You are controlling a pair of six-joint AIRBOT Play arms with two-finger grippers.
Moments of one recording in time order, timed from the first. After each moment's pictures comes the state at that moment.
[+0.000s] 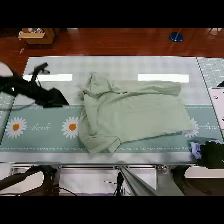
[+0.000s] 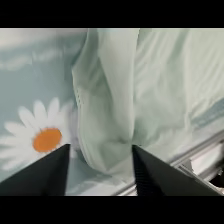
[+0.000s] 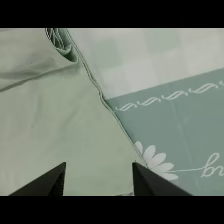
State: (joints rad) left arm 0.13 -1.28 1.02 0.94 -1.45 -1.26; right arm -0.72 -1.56 1.66 -1.13 1.69 1.37
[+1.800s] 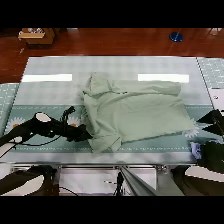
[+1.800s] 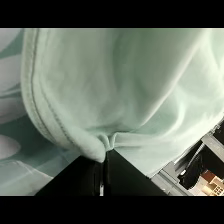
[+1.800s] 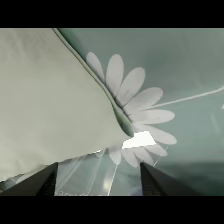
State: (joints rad) left arm -0.16 -1.26 0.41 0.58 -1.01 -1.19; right arm -0.88 -1.42 0.97 -1.15 1.50 1.17
